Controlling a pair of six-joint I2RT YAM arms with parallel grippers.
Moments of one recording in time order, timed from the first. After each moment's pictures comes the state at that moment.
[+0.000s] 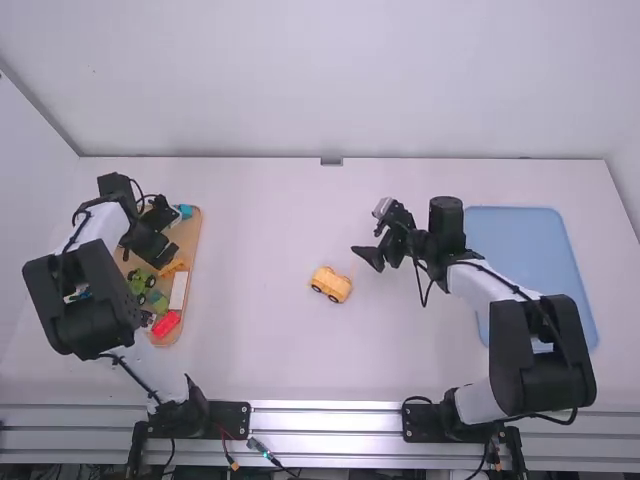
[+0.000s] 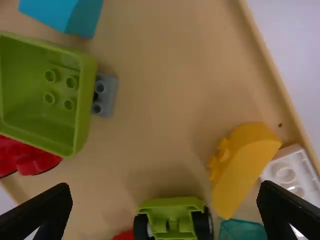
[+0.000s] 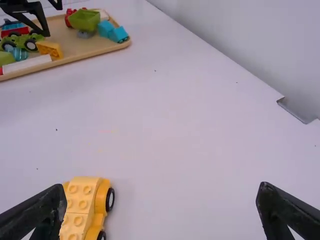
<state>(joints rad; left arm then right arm) 0.46 1.86 1.30 -0.73 -0.03 0.98 0.14 1.59 0.75 0.22 -0.85 -0.51</state>
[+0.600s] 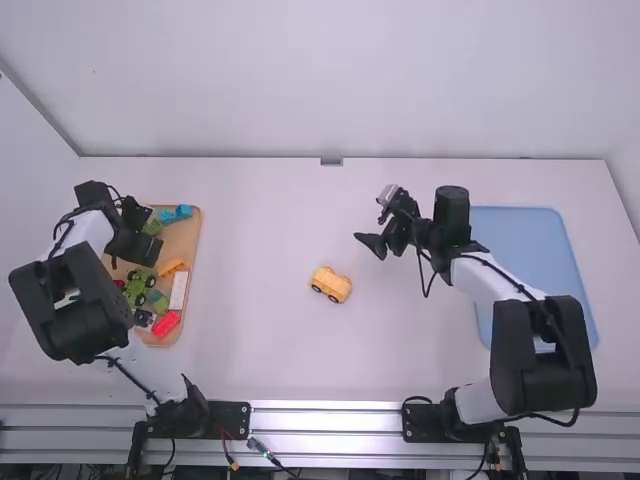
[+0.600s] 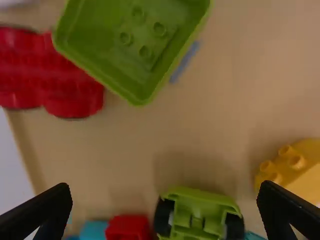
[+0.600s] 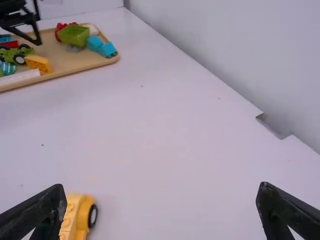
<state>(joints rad) 0.54 1.86 1.28 -0.67 -0.05 0.69 0.11 1.59 0.82 0.23 -0.85 -0.50</state>
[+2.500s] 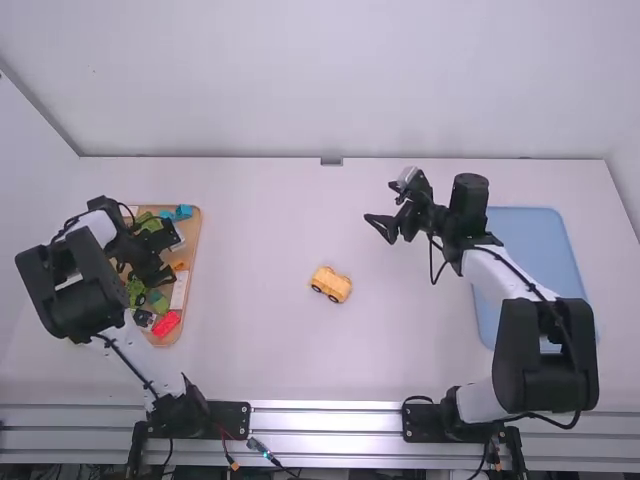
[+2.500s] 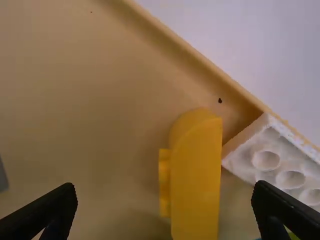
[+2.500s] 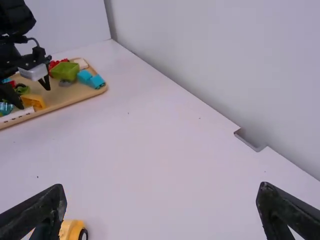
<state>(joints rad) 0.57 2.02 1.33 -0.82 0.25 1.45 0.05 1.59 0.88 0.25 -0.92 -0.37</state>
